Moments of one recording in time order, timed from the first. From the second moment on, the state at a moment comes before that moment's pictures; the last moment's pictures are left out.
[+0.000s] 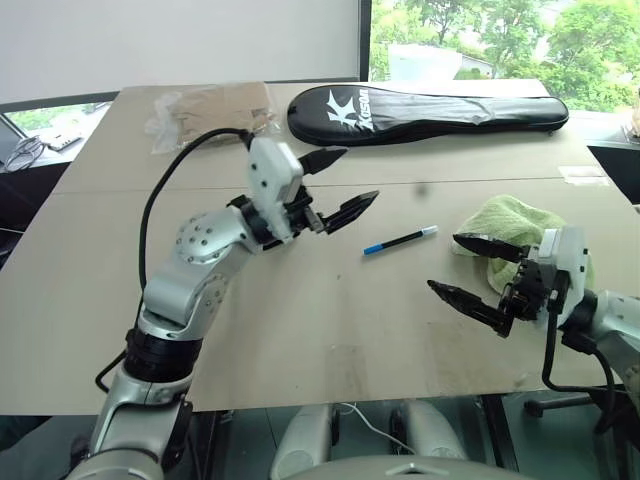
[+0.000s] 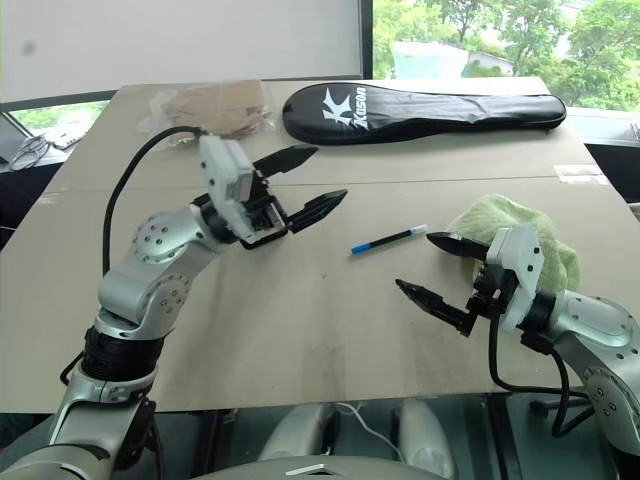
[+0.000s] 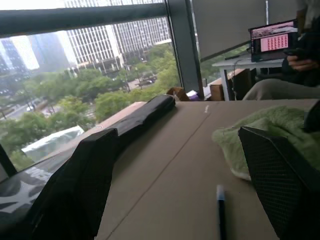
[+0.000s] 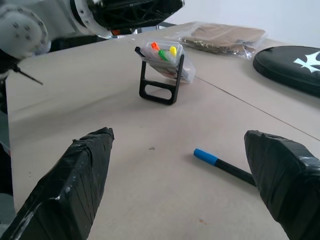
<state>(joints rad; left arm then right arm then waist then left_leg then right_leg) -0.53 0.56 -0.09 -0.35 -0.57 0.42 -0.60 0.06 -0.71 -0.22 -0.68 0.73 0.52 0.76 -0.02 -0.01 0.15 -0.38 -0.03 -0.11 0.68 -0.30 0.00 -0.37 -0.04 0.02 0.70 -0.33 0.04</state>
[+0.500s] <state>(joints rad) -1.24 0.32 -0.54 0.33 -0.41 1.07 -0.72 0.31 -0.68 -0.34 -0.74 0.62 0.47 0.68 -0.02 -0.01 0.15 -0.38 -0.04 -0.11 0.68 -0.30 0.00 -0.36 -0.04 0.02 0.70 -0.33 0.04</state>
